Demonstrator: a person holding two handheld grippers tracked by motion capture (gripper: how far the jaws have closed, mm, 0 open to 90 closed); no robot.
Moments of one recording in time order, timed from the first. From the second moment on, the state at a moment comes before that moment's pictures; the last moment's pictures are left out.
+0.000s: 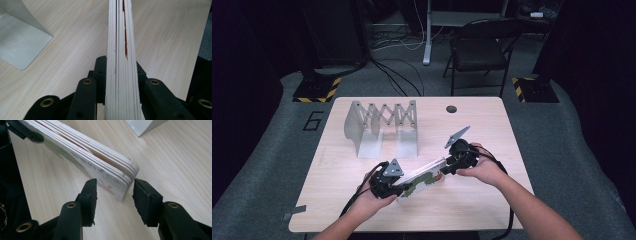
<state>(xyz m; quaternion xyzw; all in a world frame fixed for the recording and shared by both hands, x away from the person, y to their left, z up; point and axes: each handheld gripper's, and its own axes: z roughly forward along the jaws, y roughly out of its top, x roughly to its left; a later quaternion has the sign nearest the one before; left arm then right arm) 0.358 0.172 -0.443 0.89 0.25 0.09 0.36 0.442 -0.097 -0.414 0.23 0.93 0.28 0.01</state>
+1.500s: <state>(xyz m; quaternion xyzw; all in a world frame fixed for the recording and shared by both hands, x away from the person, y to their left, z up) 0.362 0.156 -0.436 0.90 0.28 0.08 0.34 0.441 -0.095 -0.416 0.23 0.93 0.29 0.02</state>
